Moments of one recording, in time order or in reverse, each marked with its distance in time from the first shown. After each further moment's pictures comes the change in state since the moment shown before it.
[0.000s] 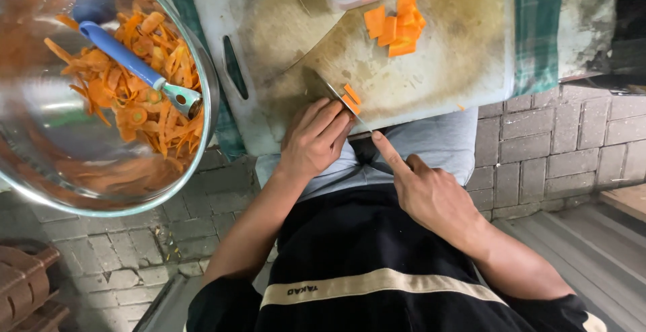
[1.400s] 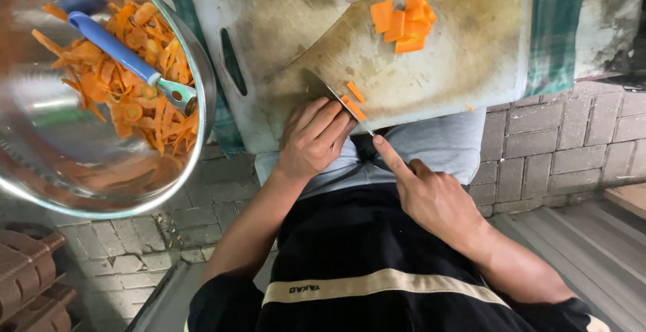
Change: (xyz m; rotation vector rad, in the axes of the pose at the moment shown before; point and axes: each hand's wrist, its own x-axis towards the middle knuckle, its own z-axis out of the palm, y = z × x) left_hand -0.001 -0.003 0.004 -0.048 0.058 -0.020; right_hand 0.001 0.009 0.014 -0.019 0.064 -0.074
